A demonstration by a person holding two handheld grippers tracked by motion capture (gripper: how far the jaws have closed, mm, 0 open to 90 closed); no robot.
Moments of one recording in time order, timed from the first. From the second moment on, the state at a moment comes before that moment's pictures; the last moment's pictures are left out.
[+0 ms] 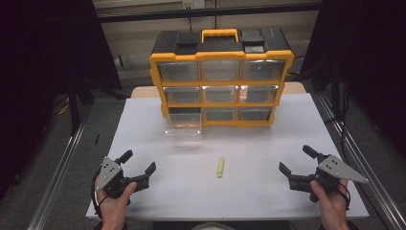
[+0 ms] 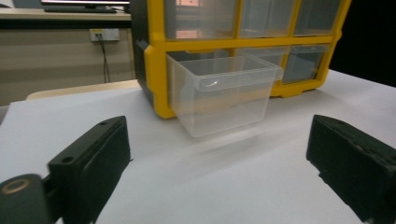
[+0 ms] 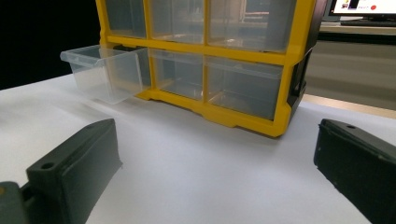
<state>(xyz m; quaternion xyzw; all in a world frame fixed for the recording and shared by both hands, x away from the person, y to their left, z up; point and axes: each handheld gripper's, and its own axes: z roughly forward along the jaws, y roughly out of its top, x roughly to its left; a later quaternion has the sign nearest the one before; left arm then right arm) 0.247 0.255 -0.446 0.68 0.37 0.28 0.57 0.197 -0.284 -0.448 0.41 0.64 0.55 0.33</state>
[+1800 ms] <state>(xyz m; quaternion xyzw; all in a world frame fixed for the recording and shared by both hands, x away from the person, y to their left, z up) 0.281 0.134 -0.436 0.79 0.29 0.14 0.52 0.199 -0.284 -0.448 0.41 0.64 0.56 0.32</state>
